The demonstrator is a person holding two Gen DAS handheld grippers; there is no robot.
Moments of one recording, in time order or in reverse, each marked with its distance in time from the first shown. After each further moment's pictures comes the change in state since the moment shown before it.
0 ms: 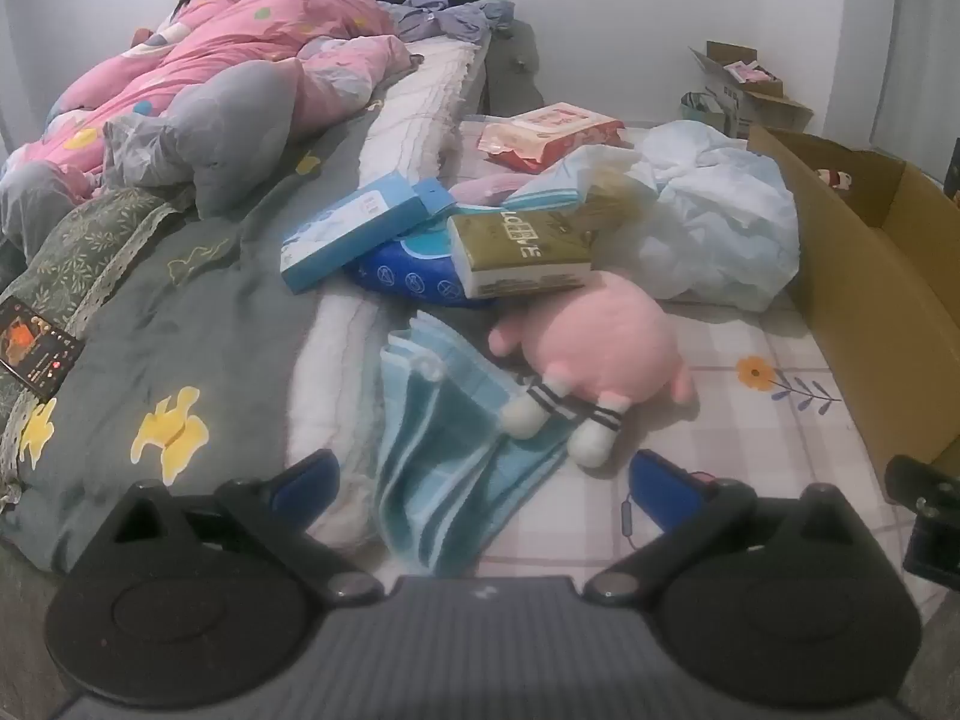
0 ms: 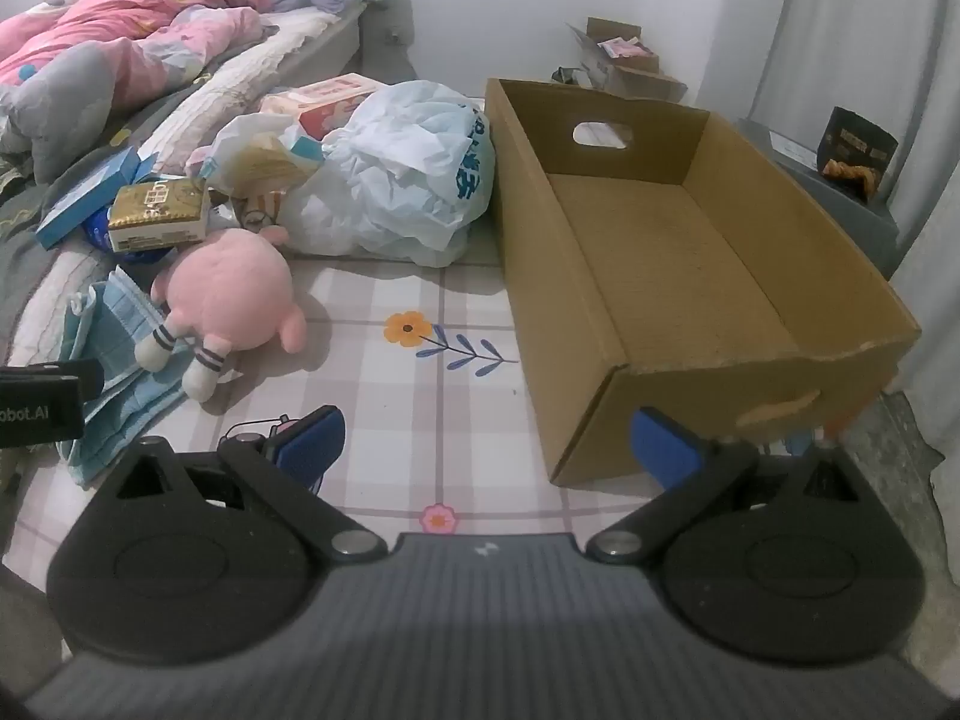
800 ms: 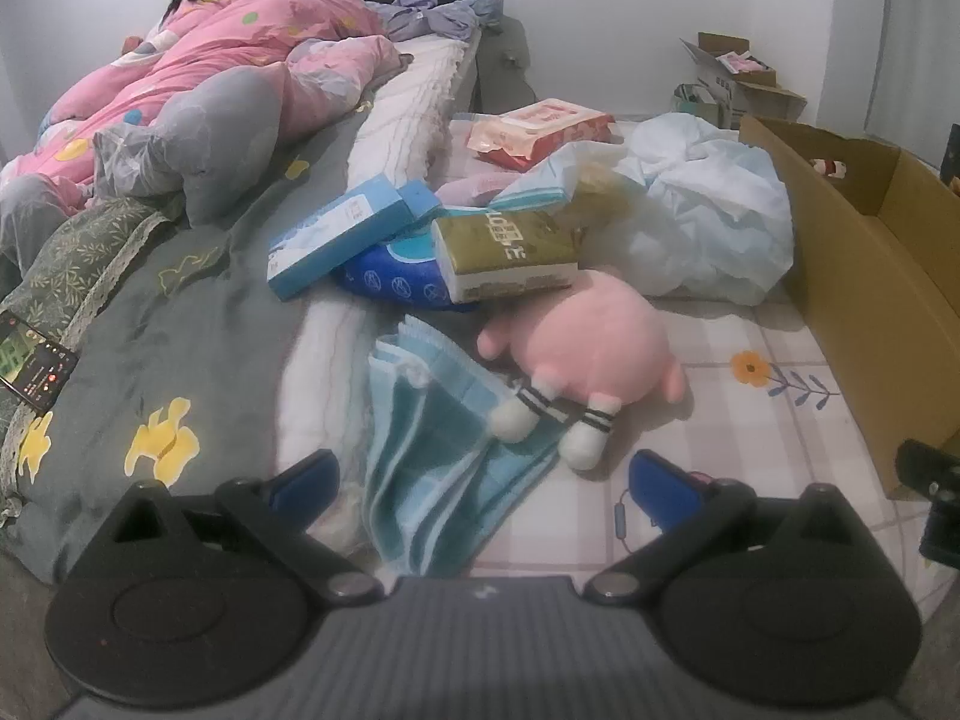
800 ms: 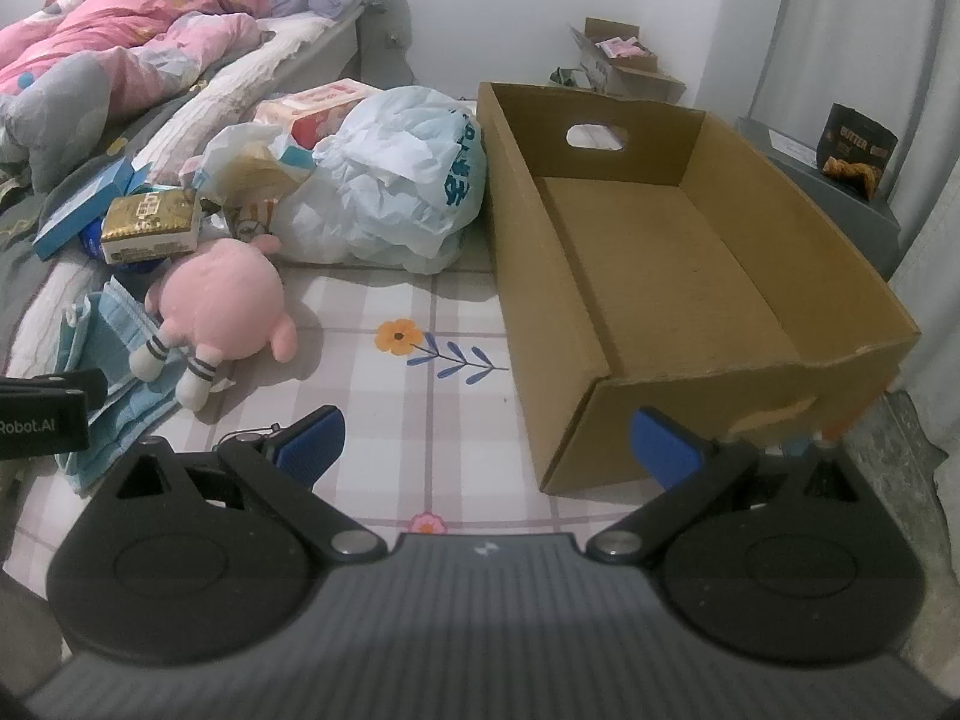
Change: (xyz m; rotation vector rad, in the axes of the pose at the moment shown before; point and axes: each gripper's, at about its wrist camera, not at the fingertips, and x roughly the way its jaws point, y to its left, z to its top) left arm 0.004 -0.007 0.003 0.022 0.007 -0.006; right arm 0.005 -0.010 0.001 0.020 -0.004 0.008
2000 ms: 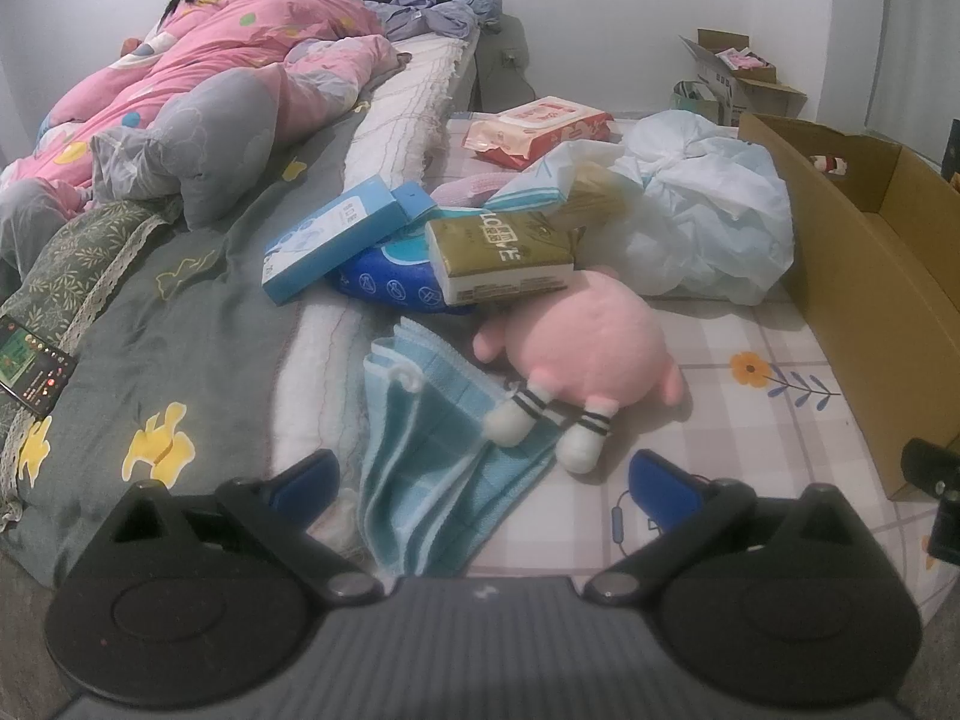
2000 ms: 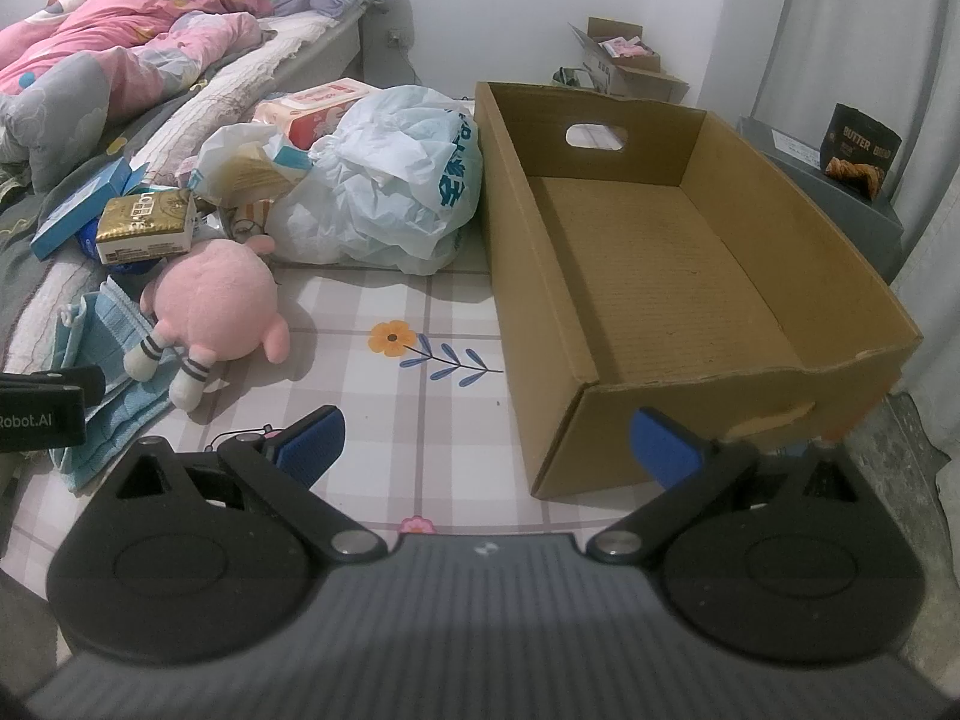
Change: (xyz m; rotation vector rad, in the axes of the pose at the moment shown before) left arm 0.000 -0.002 0.002 0.003 0.002 0.002; right arm 0.001 -0.003 0.002 -0.008 0.001 0.006
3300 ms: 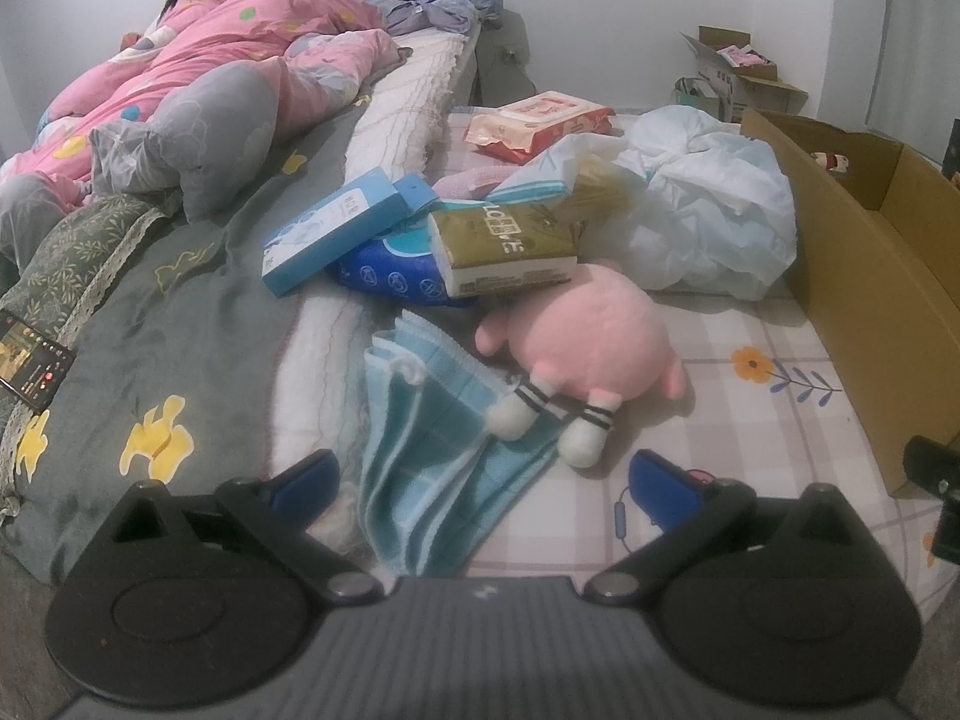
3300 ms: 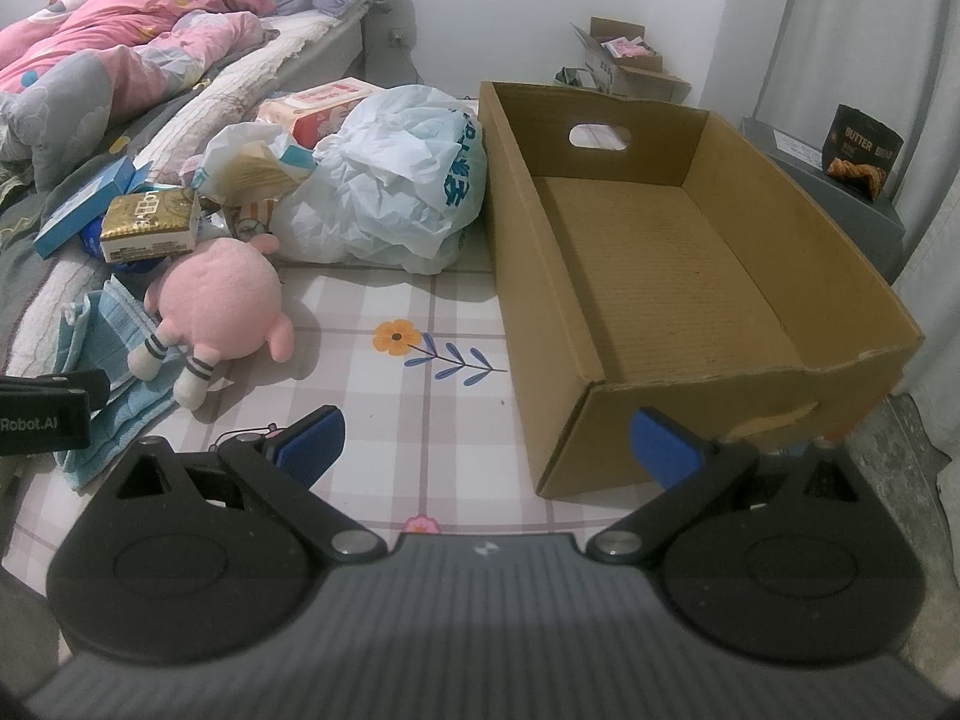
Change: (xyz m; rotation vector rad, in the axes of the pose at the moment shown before) left arm 0.002 -0.001 -0.001 -0.002 0.006 -0.002; right arm -0.001 0.001 0.000 -0.003 -0.003 0.004
